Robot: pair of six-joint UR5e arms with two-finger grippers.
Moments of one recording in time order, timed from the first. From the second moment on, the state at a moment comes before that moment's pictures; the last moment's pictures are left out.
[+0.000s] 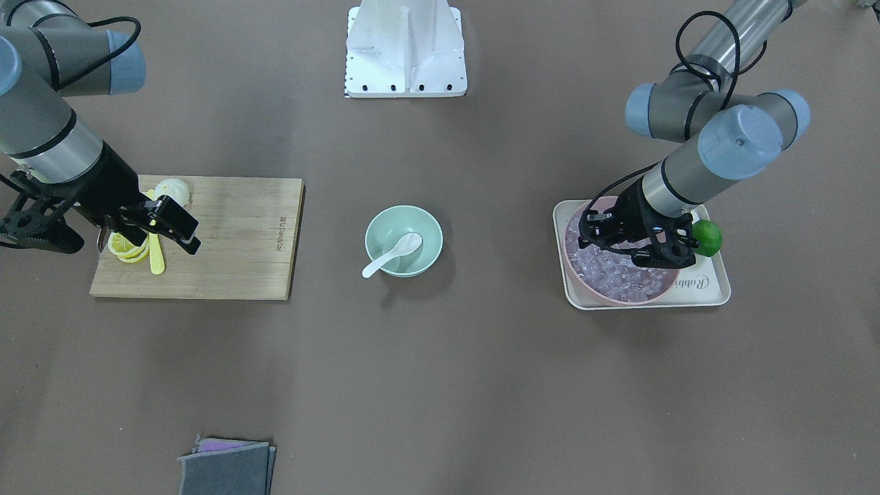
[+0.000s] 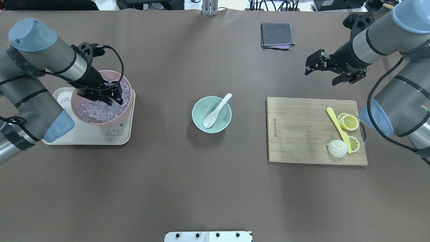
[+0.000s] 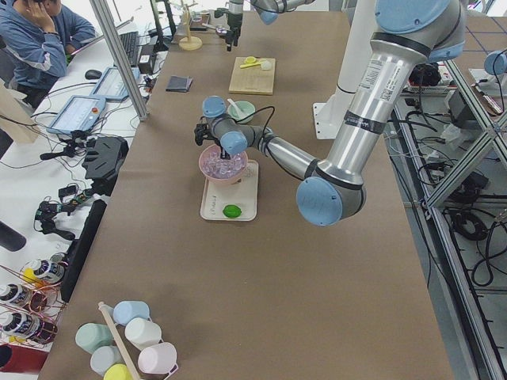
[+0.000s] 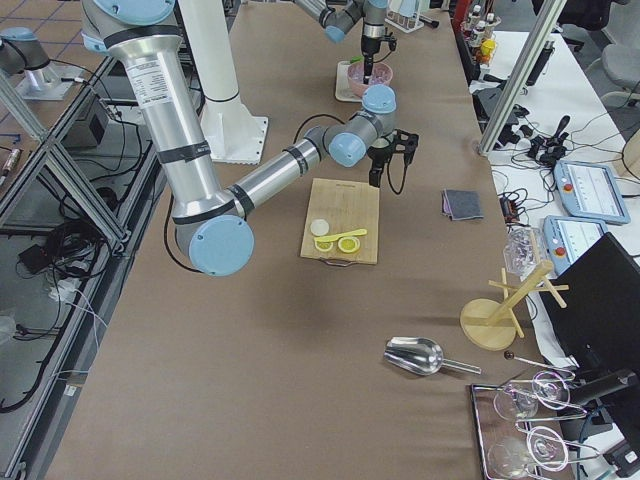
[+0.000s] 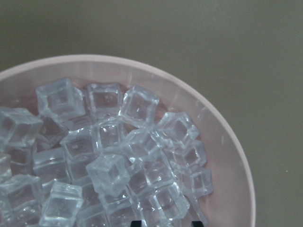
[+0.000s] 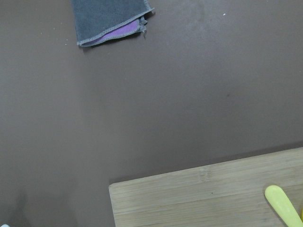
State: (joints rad) left arm -0.87 -1.97 -1.57 -1.96 -2.32 -1.01; right arm 0.97 -1.25 1.82 -1.34 2.18 1.22
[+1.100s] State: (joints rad) left arm -0.85 -1.97 -1.58 -1.96 -2.31 -1.01; right arm 0.97 -1.25 1.82 -1.34 2.18 1.21
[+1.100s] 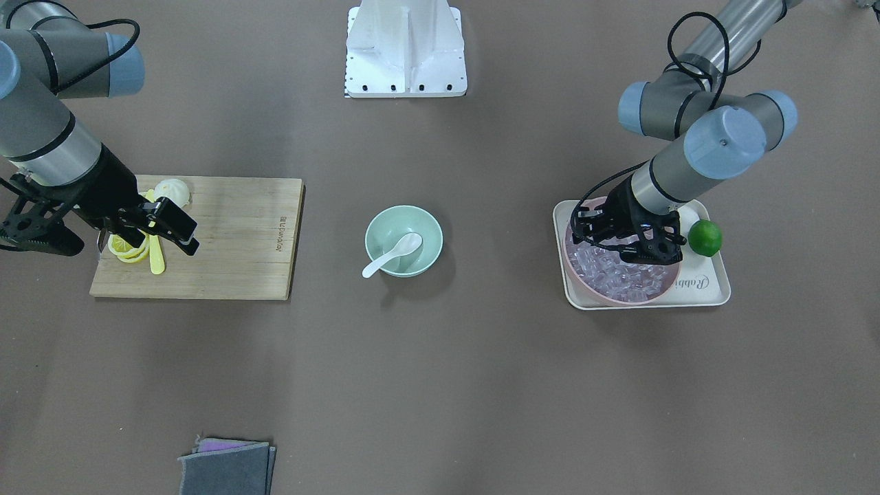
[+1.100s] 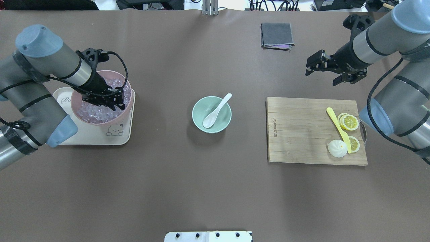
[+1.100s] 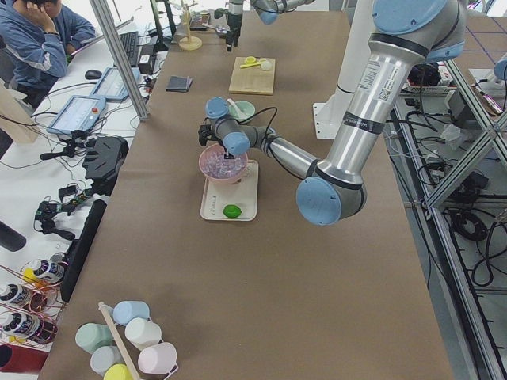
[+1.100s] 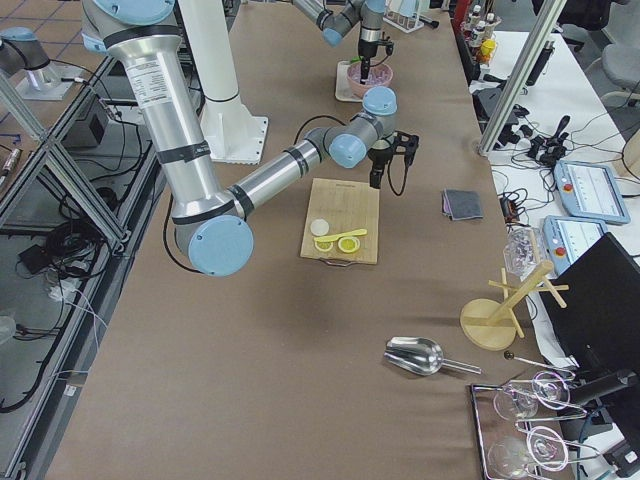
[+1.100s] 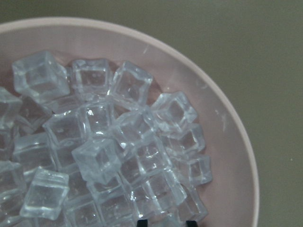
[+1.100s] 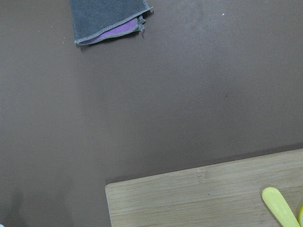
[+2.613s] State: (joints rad) left arm -0.68 -2.37 -1.46 -1.89 -2.11 -1.40; right arm 1.18 -1.43 1.82 -1.35 2.32 0.80
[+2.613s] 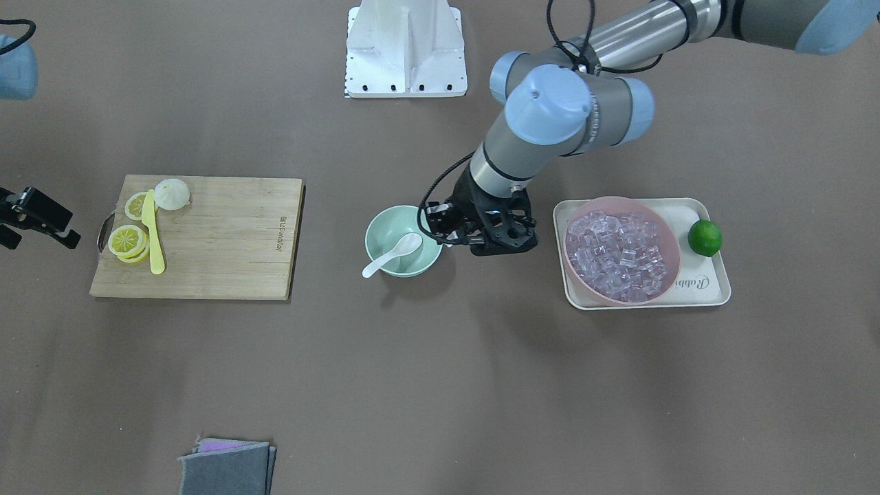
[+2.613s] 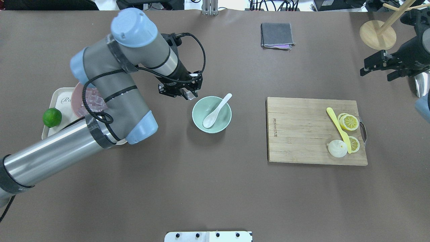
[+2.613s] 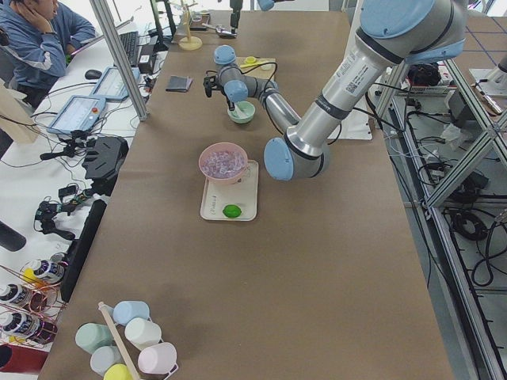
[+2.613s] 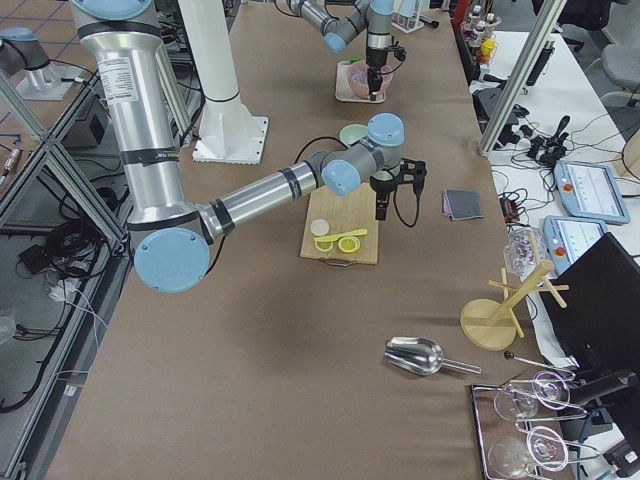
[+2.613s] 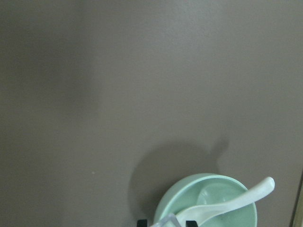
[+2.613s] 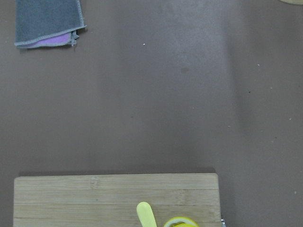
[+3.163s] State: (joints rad) left arm -0.61 -2.36 -1.45 -1.97 -2.04 -1.44; right arm 1.19 -1.45 1.82 -1.34 2.32 0.77
